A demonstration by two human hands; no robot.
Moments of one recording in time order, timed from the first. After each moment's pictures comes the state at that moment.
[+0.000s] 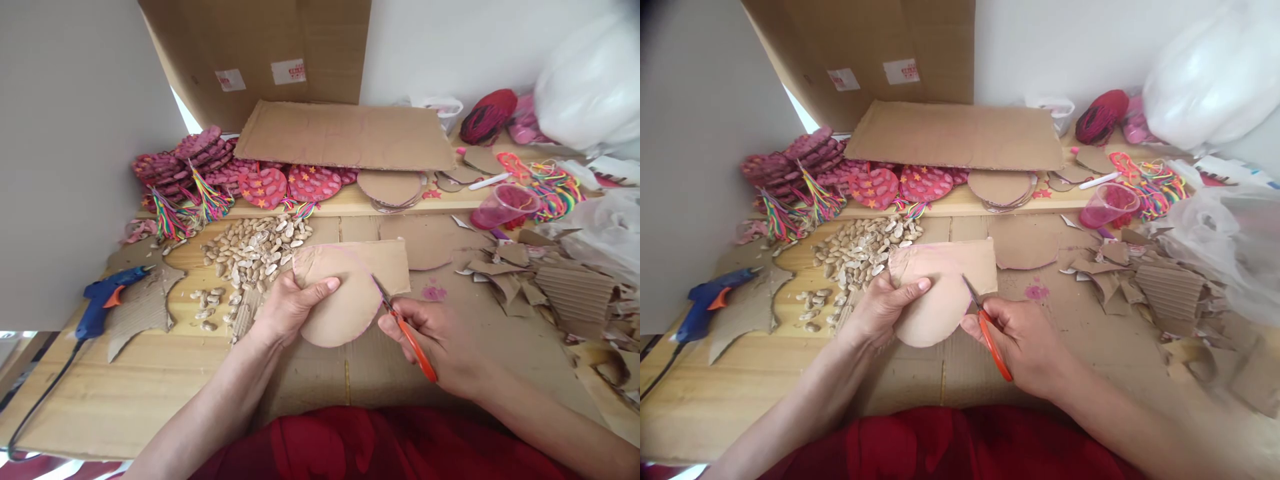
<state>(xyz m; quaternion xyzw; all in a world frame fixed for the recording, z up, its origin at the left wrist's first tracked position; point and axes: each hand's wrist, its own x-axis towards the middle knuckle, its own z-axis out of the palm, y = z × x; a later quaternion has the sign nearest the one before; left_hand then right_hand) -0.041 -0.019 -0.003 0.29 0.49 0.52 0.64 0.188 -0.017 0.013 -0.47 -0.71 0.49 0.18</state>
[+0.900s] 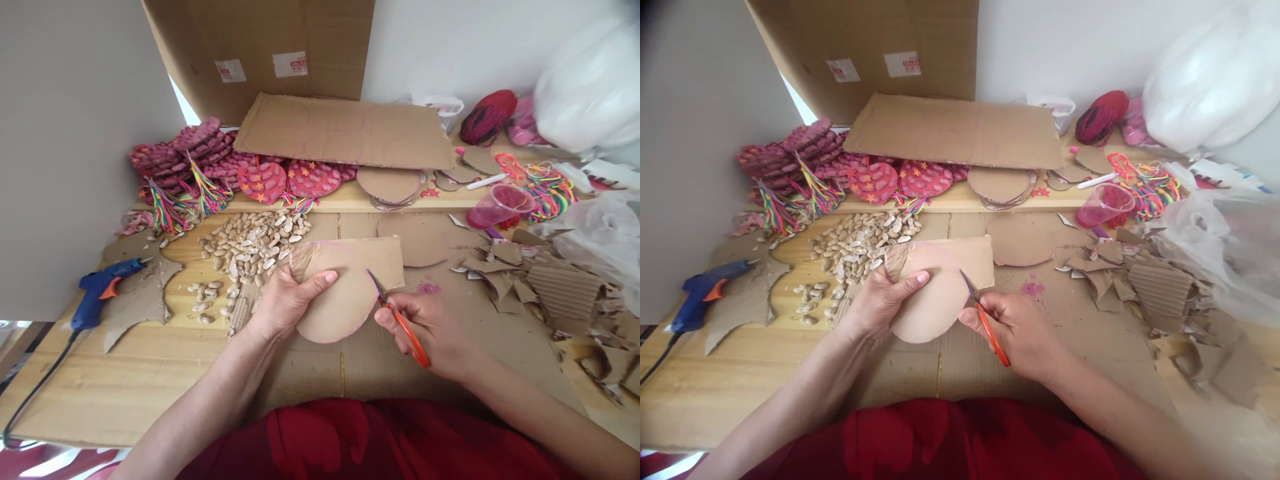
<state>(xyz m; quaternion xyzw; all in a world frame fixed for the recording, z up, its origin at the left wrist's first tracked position) -0.039 -0.019 -0.001 0.34 0.47 0.53 0.62 0.193 -0.014 0.001 -0.46 -0.68 0.54 0.17</state>
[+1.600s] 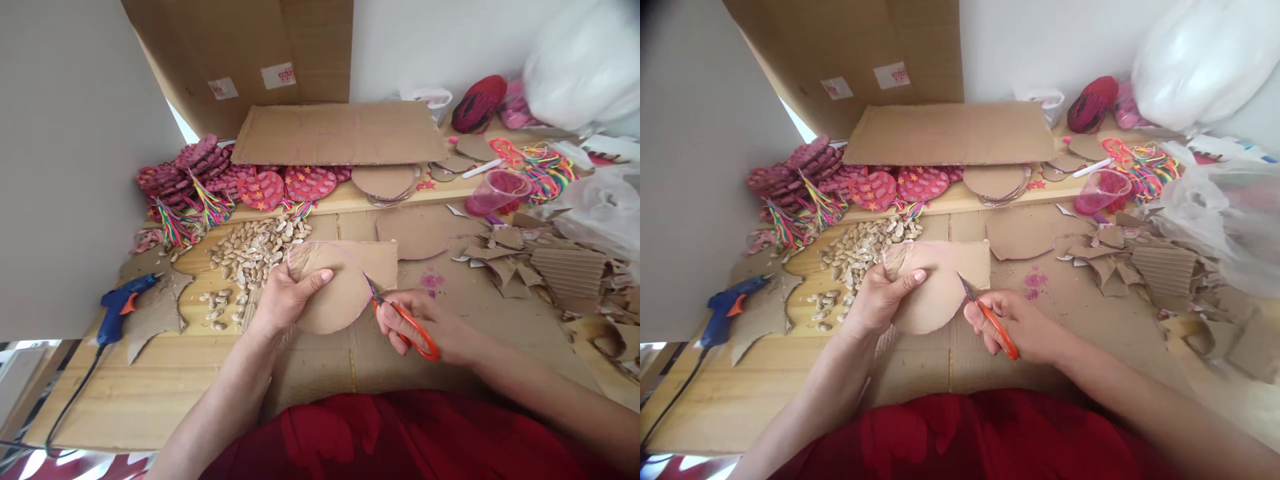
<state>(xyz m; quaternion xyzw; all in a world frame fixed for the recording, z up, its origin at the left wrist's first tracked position) -0.056 -0.017 0.002 0.38 0.52 0.51 0.57 0.186 -0.013 0.005 -0.40 -0.58 0.70 0.13</state>
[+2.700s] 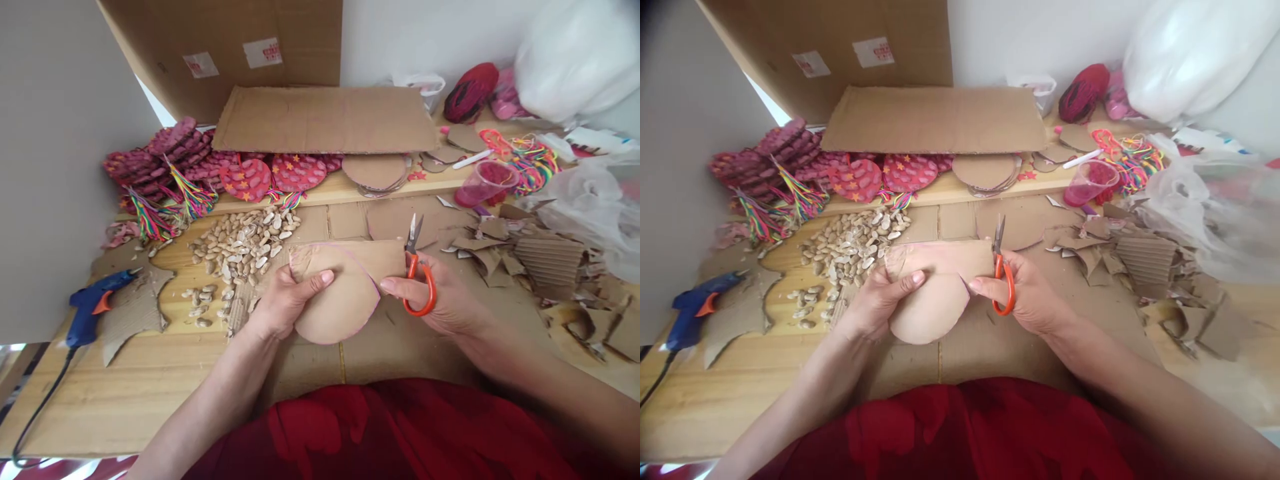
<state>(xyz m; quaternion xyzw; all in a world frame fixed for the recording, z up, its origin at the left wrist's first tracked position) -0.037 -0.024 -0.001 0.29 0.49 0.47 0.67 0.188 0.004 0.004 -0.40 -0.50 0.68 0.35</state>
